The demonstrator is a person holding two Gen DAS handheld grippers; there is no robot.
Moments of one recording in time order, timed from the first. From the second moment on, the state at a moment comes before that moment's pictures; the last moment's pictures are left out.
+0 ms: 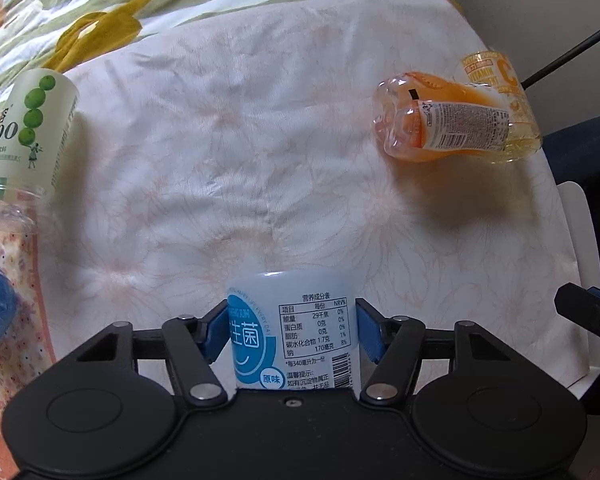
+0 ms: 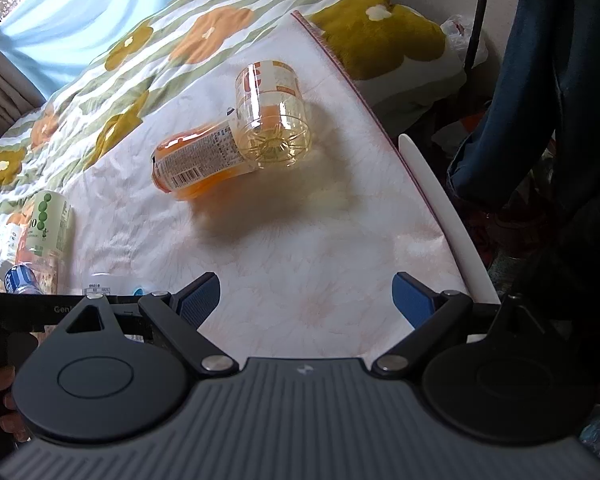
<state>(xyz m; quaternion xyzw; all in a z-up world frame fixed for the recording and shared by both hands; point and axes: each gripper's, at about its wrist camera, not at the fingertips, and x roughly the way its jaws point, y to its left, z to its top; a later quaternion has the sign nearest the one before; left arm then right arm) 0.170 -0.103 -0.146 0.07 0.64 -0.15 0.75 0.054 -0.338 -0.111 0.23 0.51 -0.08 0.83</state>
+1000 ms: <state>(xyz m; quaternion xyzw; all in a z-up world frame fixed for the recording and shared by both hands) 0.115 -0.096 -0.119 0.09 0.48 -0.13 0.86 0.041 -0.305 -0.123 0.21 0.52 -0.05 0.83</state>
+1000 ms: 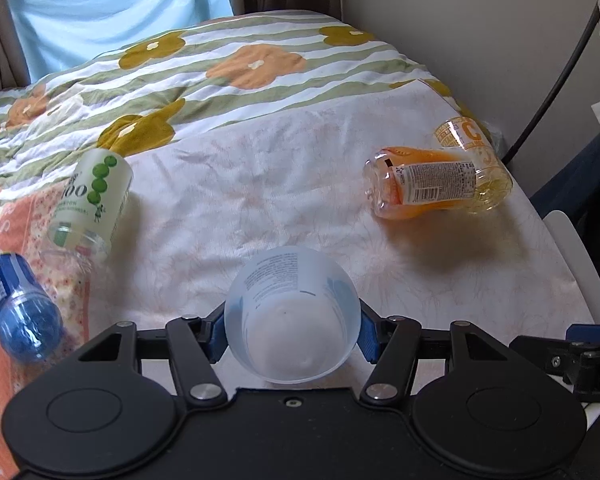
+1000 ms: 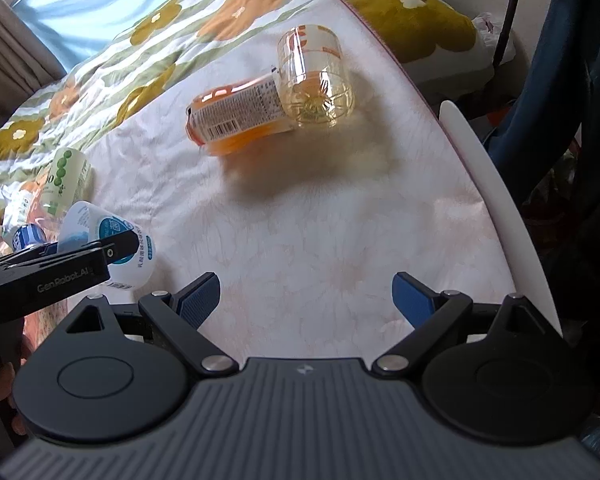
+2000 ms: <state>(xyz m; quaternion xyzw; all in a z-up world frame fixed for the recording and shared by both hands) 0.111 -0.096 -0.122 0.09 0.46 -0.12 0.88 0.036 -0.305 -0.118 0.20 0.51 -0.03 0.84</state>
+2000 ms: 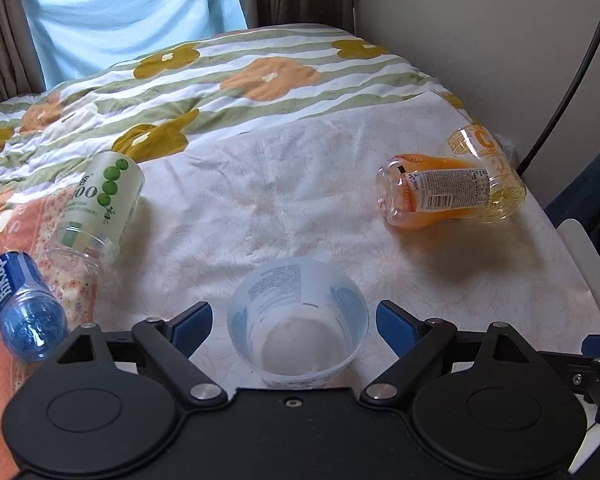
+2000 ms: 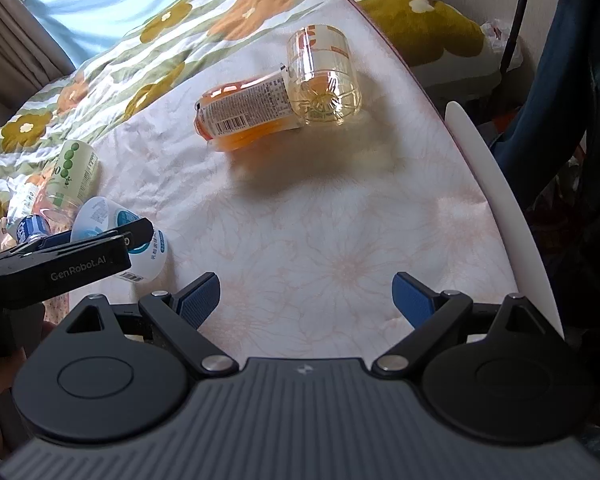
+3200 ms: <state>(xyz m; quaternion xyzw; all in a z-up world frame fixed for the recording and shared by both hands) 0.001 0.015 0.019 0.04 0.35 -0.04 0.93 0.002 -0.198 0.011 0.00 0.39 0.00 0.92</state>
